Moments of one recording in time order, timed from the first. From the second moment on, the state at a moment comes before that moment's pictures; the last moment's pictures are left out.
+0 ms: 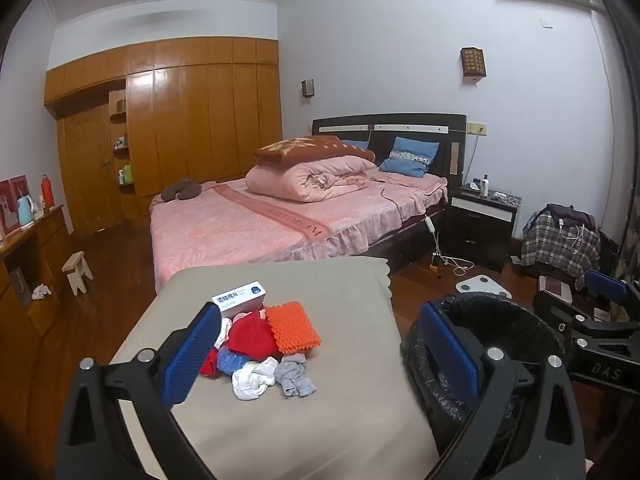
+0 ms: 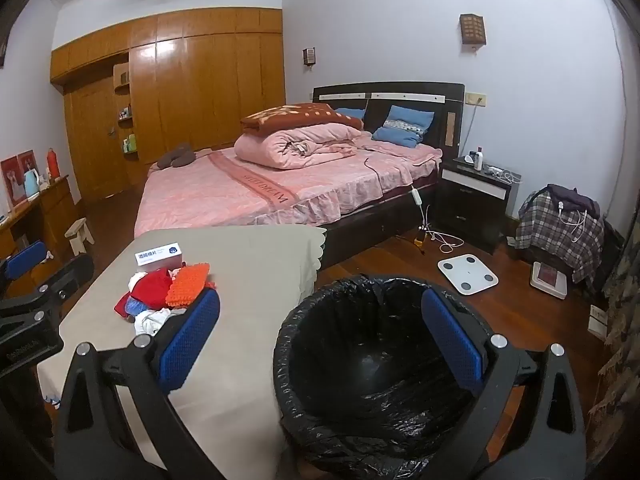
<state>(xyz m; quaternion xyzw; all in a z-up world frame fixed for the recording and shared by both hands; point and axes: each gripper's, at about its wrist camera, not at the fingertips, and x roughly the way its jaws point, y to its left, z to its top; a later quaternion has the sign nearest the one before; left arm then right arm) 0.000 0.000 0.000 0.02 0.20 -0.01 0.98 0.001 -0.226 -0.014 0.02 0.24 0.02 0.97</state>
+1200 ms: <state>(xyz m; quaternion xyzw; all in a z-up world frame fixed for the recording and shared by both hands) 0.001 -0.001 -0.001 0.03 0.21 -0.01 0.98 0.003 -0.230 -0.017 0.02 0.24 0.02 0.97</state>
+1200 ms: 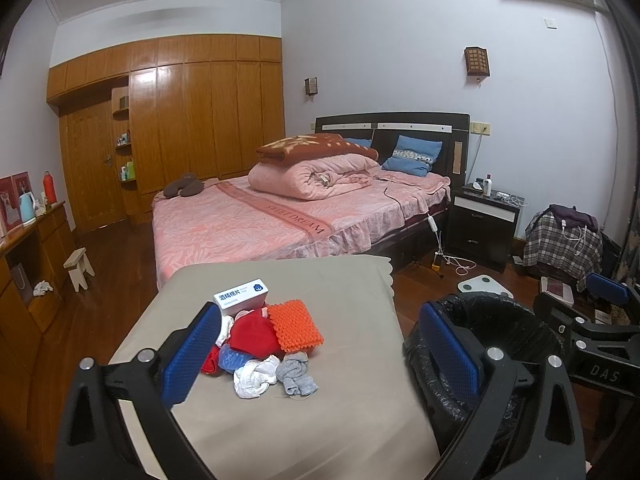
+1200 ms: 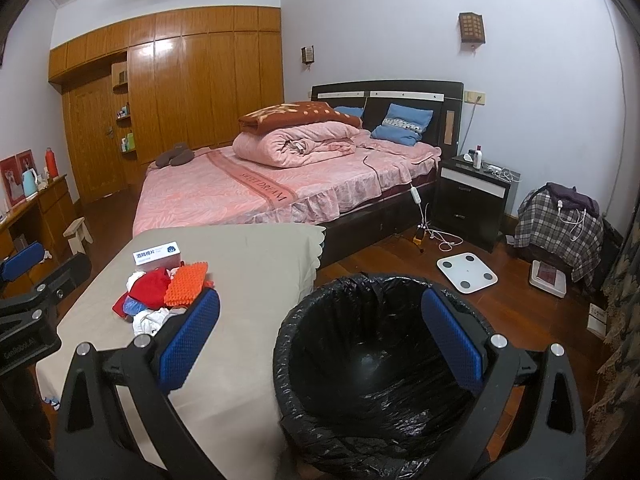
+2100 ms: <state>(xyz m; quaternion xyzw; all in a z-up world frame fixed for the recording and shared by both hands) 0.001 -0.001 -0.001 0.03 0.21 -0.01 0.98 0.006 -0.229 -0.022 0.02 0.24 0.02 0.97</state>
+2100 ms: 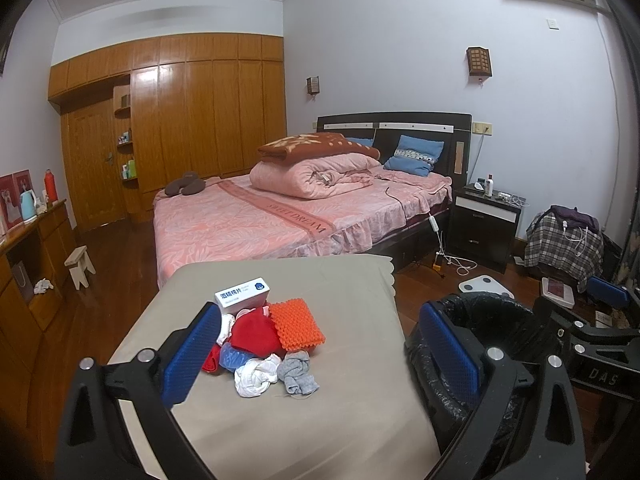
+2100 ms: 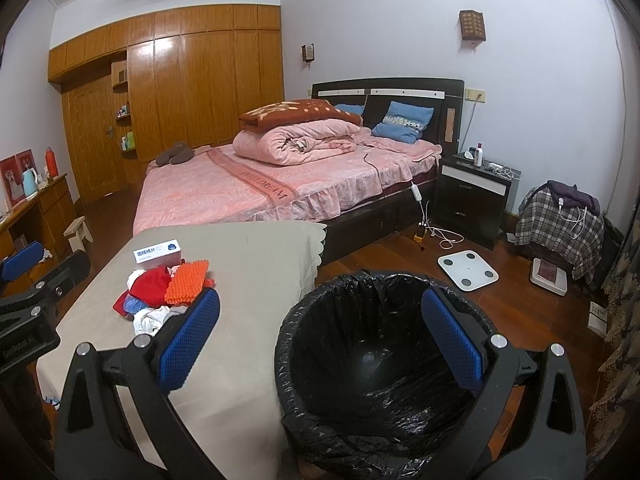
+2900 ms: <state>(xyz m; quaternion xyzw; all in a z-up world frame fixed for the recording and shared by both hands) 0.000 0.005 0.000 0.02 0.21 -0.01 0.98 0.005 -0.229 -0.025 0.02 0.24 0.02 0.97</state>
